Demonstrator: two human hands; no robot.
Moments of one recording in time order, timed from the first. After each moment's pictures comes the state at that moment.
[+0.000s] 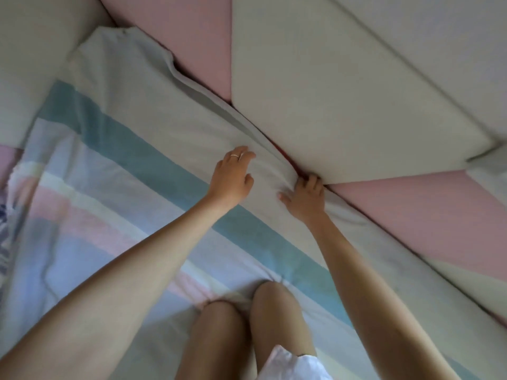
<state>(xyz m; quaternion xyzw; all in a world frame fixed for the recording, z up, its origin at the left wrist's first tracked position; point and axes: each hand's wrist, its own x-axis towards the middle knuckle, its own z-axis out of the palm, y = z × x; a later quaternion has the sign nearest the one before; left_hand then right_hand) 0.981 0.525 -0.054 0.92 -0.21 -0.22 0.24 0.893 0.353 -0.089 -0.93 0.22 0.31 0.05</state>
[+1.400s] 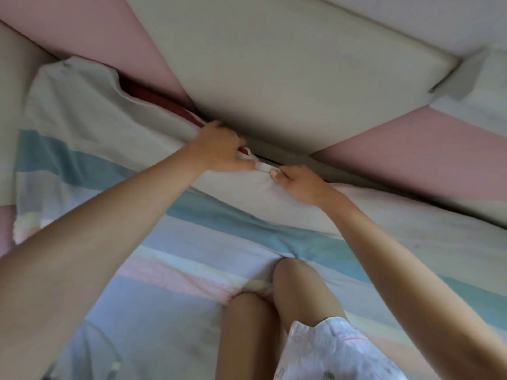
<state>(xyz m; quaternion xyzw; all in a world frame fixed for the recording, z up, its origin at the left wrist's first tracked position) 1.047 0.476 -0.019 0.80 -0.53 -0.27 -0.06 0.878 0.335 -0.039 -0.85 0.19 0.30 0.40</state>
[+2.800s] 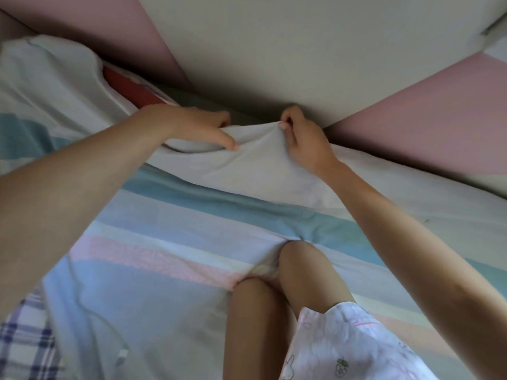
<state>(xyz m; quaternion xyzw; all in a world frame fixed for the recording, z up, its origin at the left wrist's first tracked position) 1.074 0.493 -0.001 0.75 -0.36 -0.55 -0.08 0.898 0.331 -0.058 -0.91 0.21 0.08 0.36</state>
